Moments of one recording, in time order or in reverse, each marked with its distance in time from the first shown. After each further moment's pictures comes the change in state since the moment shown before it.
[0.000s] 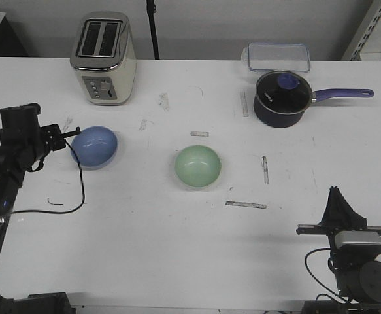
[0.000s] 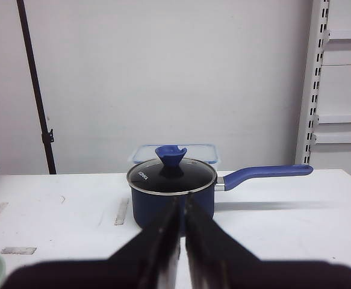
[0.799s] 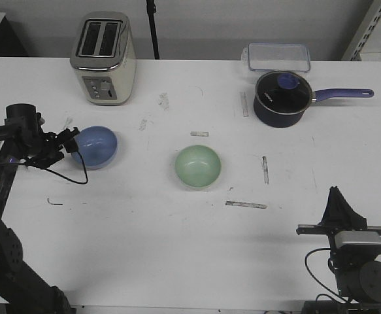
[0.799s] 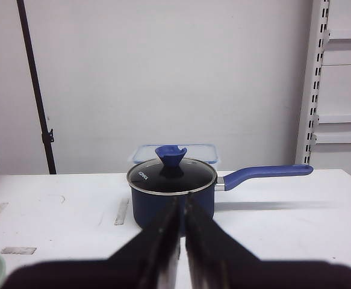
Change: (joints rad) left arm 0.137 0.336 0.066 -0.108 0.311 -0.116; right arm 0.000 0.000 0.000 0.000 0.000 0.000
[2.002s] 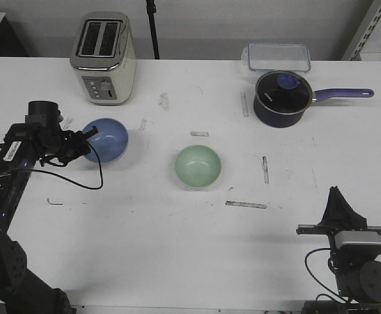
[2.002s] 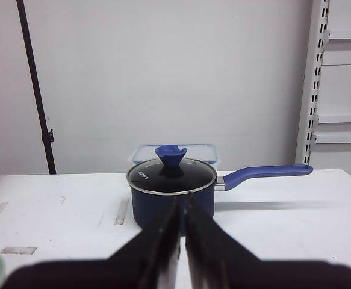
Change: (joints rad) left arm -0.171 -0.080 0.004 -0.025 -0.035 -0.109; right arm 0.000 0.000 0.000 0.000 0.000 0.000
